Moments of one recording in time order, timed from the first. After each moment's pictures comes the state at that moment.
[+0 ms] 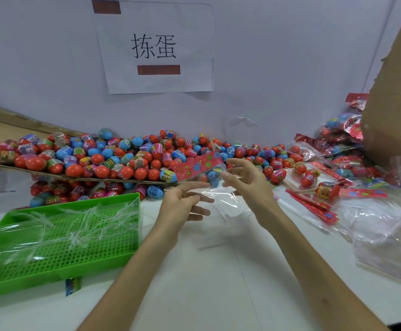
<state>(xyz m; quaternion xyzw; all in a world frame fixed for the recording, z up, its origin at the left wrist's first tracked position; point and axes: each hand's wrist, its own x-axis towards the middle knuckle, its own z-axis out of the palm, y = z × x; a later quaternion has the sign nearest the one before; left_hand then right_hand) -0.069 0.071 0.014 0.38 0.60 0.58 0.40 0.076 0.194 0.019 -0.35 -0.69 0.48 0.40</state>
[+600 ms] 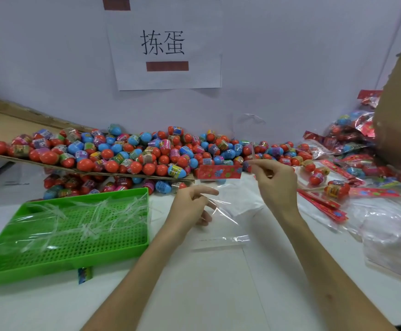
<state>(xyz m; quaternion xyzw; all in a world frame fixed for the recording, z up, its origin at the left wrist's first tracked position) -0.065 0.077 0.008 0.38 0.67 0.52 0.38 0.093 0.196 0.024 -0.42 -0.71 0.26 0.50</state>
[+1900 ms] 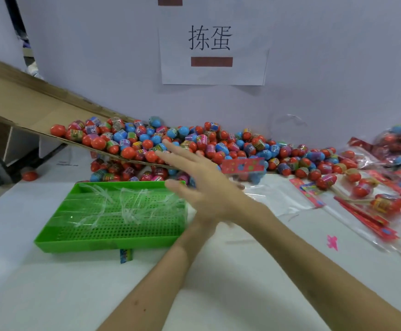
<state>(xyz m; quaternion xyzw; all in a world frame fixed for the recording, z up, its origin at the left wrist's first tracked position) -0.077 0.073 -0.026 0.26 0.73 0.60 0.20 -0.036 0.090 0.066 -0.05 -0.94 0.26 0.23</state>
